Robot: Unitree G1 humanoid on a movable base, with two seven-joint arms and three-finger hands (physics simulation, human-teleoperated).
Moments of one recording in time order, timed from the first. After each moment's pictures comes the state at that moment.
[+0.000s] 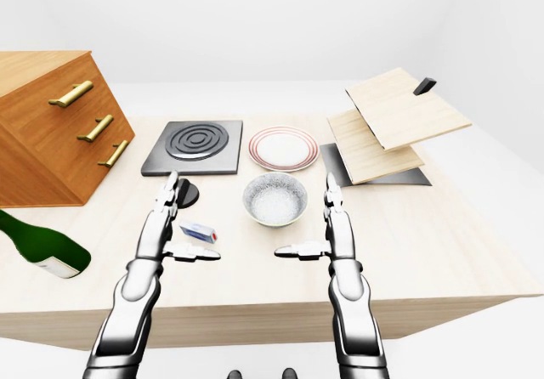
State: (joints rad) left arm -0.02 0.04 0.00 -0.11 0.23 0.05 -0.04; right arm 0.03 -0.03 -0.05 -0.15 -0.08 0.09 0.03
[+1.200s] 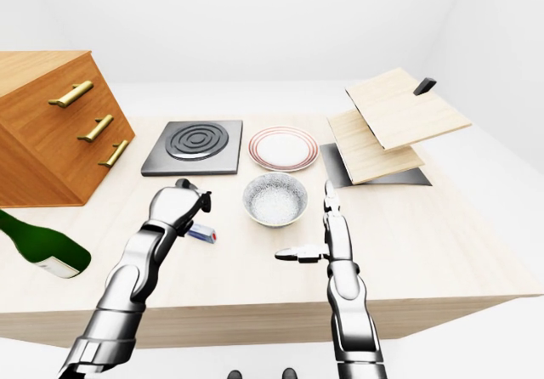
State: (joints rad) left arm -0.31 0.16 -0.05 0.12 1.44 -0.08 -0.24; right arm 0.01 -0.03 -0.05 -0.06 -0.09 0.08 0.01
